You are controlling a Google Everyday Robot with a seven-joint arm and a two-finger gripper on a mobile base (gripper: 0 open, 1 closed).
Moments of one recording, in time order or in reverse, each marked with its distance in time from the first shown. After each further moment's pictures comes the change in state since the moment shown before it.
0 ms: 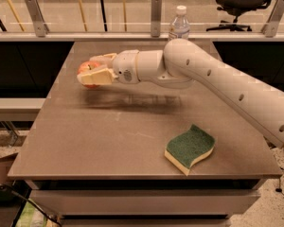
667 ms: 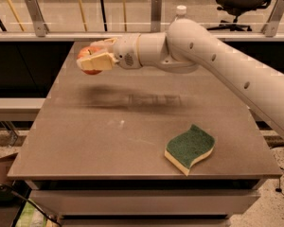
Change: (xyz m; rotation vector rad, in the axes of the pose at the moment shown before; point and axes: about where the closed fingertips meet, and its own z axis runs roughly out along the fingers) arm -0.040 -0.009 -0.012 0.028 0.013 -0.023
